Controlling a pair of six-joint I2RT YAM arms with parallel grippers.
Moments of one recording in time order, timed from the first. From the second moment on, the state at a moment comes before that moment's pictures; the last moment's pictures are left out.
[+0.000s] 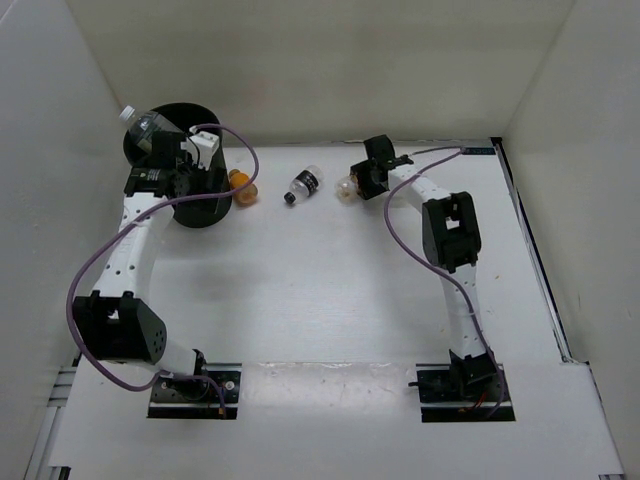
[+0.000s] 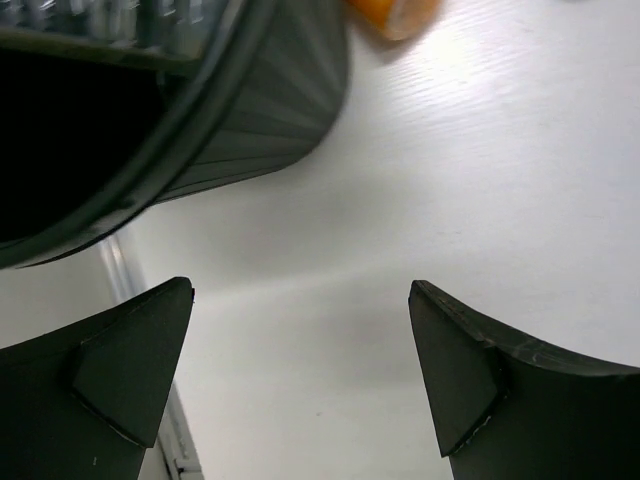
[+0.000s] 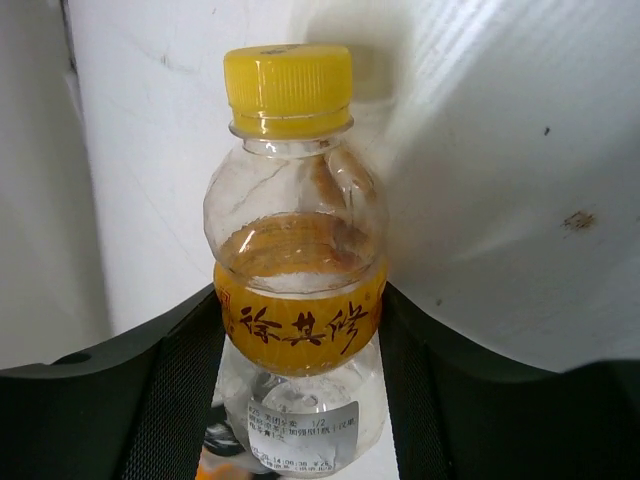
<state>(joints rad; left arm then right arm) -0.05 1.47 1.47 -0.82 -0.05 0.29 0.37 2.40 1.97 -0.47 0.12 1.46</state>
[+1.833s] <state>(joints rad) -0.23 1.64 2.14 -1.15 0.96 0.35 0.63 1.87 1.46 1.07 -0.80 1.43</state>
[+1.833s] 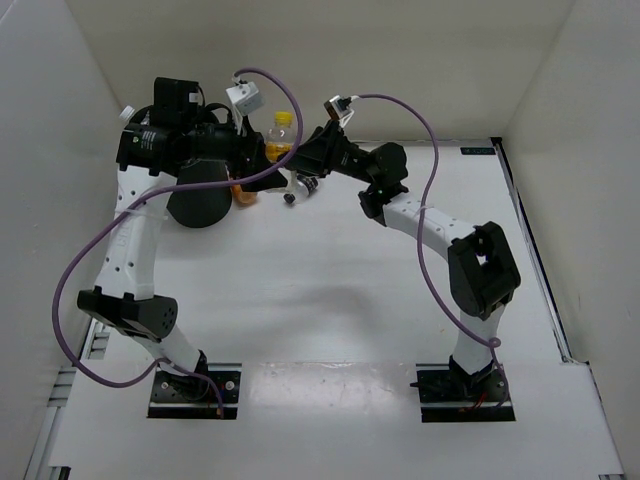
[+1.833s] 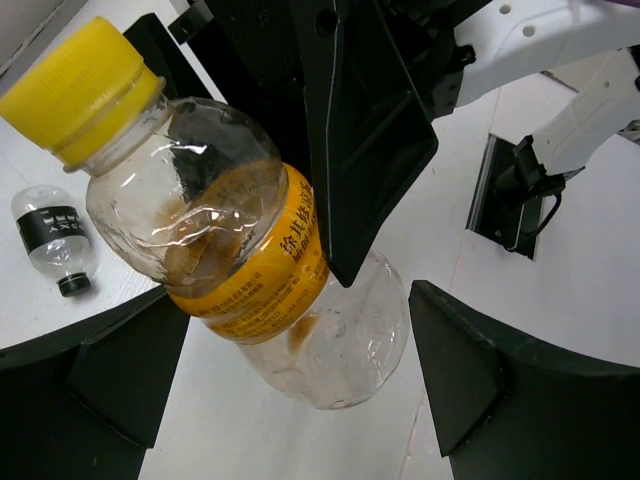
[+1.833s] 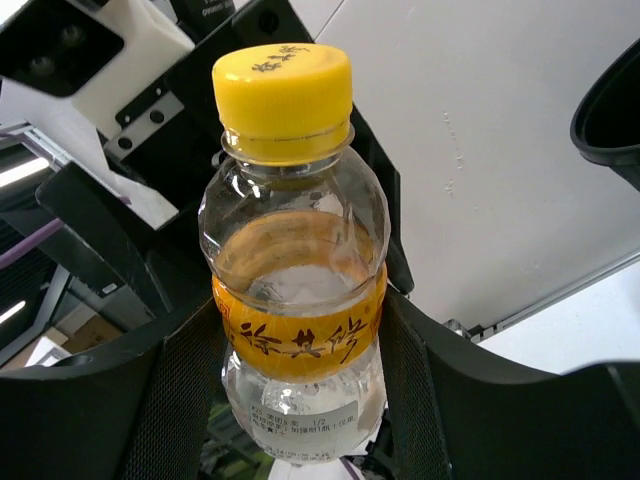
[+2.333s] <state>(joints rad) -0.23 1.64 2.07 -1.12 0.99 0.30 0.64 1.87 1.48 1.04 -0.80 1.41</state>
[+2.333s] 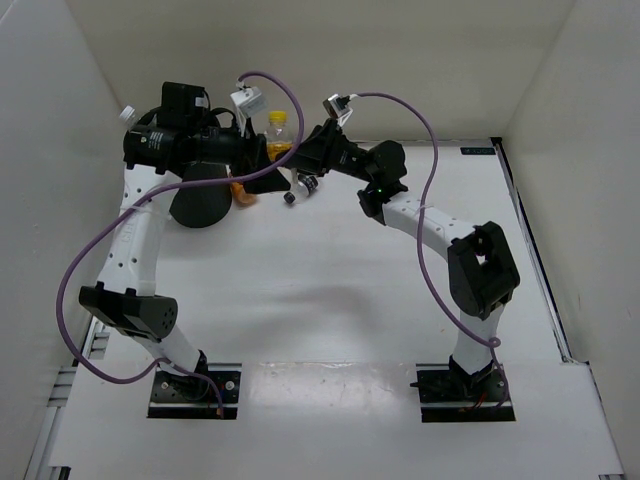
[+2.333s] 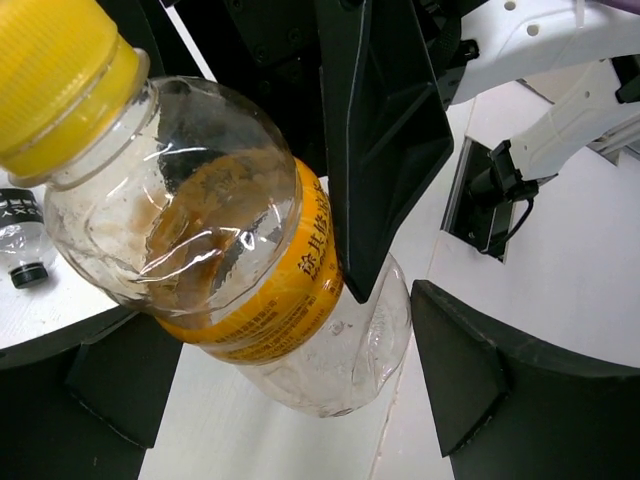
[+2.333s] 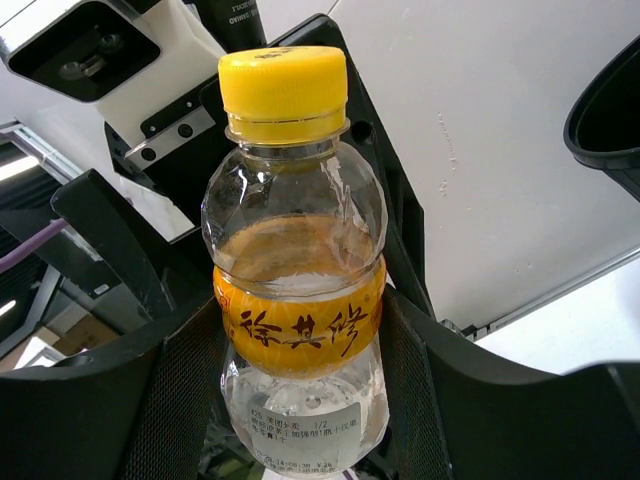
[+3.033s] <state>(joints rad) -0.20 1.63 2.07 -1.14 0.94 0.27 0.63 1.84 1.47 0.92 -0.81 1.30</state>
